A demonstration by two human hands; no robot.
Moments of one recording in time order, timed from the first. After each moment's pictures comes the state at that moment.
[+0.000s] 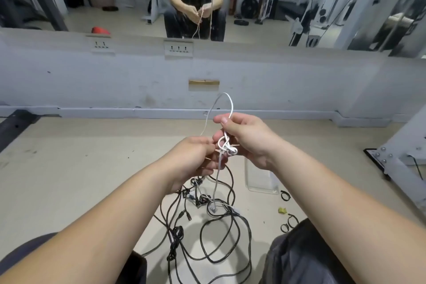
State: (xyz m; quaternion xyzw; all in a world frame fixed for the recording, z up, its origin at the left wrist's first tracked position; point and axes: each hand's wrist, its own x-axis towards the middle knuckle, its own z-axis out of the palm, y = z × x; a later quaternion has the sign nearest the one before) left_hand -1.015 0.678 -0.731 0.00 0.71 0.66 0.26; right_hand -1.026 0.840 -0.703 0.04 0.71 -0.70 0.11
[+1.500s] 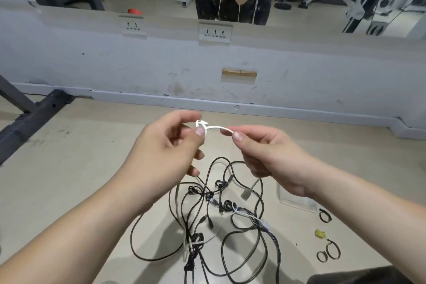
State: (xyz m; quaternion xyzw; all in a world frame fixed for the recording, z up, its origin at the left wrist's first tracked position) left_hand -1.037 0.599 -0.727 -0.01 0.73 0.68 -0.04; right_hand -1.079 0.816 -0.742 -0.12 0.68 -0.69 0.21
